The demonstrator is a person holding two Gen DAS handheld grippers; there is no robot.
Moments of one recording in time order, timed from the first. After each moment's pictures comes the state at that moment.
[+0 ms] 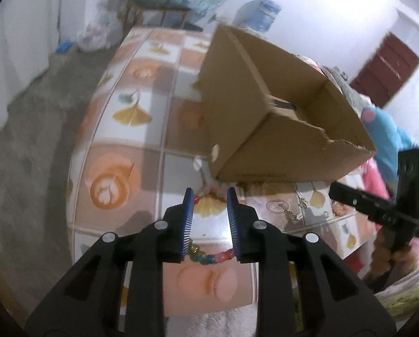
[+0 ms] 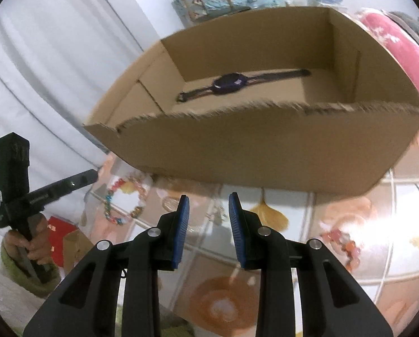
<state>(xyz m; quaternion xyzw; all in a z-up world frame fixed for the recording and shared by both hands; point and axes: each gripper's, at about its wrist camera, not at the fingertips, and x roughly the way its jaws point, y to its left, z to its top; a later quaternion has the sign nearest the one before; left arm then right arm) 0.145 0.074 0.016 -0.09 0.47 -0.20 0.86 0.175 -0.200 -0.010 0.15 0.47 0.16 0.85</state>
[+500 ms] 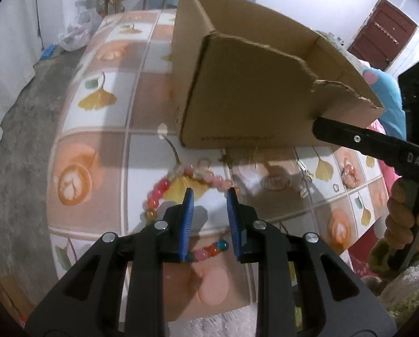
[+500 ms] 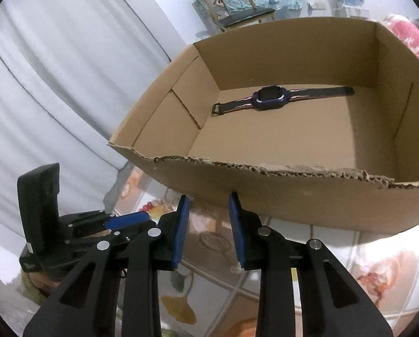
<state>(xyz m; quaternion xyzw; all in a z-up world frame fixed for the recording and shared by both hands) 0.145 0.041 -0.005 -0.03 0.51 -0.22 0.83 0.210 -0.174 -0.002 0.18 0.46 0.21 0.84</state>
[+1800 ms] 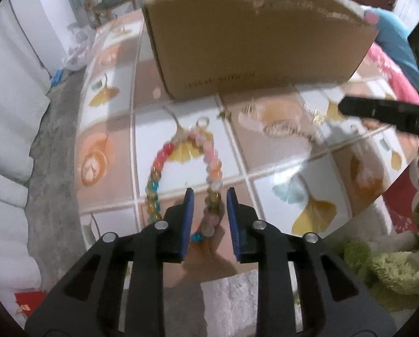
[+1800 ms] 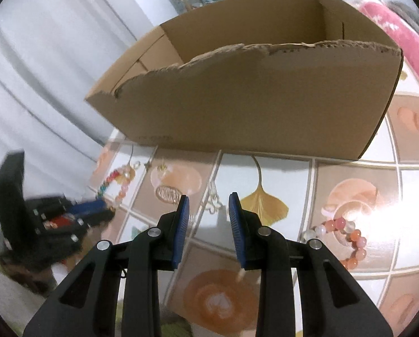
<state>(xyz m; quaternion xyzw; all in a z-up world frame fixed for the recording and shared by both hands) 0.109 0.009 -0.002 0.12 0.52 -0.19 0.83 0.151 -0.195 -0.031 0.14 0.49 0.15 0.85</state>
